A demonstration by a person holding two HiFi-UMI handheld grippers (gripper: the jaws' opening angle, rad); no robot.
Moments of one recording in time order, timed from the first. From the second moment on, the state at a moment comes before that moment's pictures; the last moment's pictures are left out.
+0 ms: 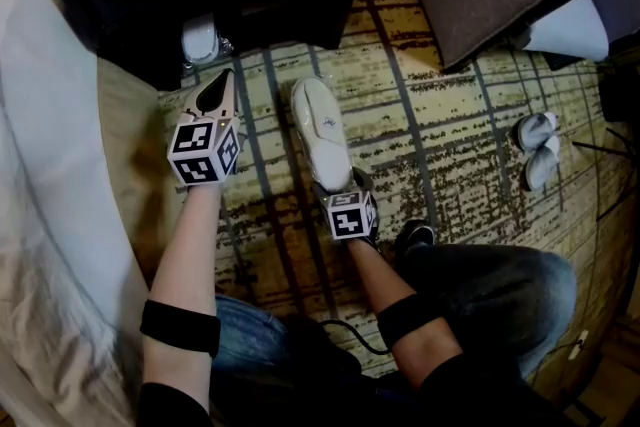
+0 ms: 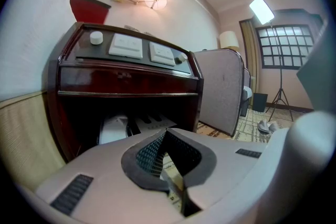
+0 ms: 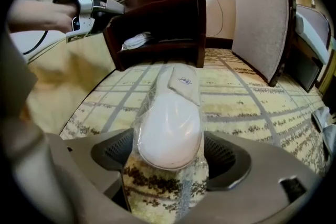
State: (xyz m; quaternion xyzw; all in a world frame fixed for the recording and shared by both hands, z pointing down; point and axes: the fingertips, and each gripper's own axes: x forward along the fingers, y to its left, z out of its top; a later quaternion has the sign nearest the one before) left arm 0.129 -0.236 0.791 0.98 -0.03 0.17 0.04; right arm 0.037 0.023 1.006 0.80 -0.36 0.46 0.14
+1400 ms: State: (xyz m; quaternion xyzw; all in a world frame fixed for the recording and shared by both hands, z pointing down) left arm -0.001 -0.156 0.444 0.95 -0.09 0.27 0.10; right arm 0.073 0.036 0.527 0.83 -0.39 0.39 0.07
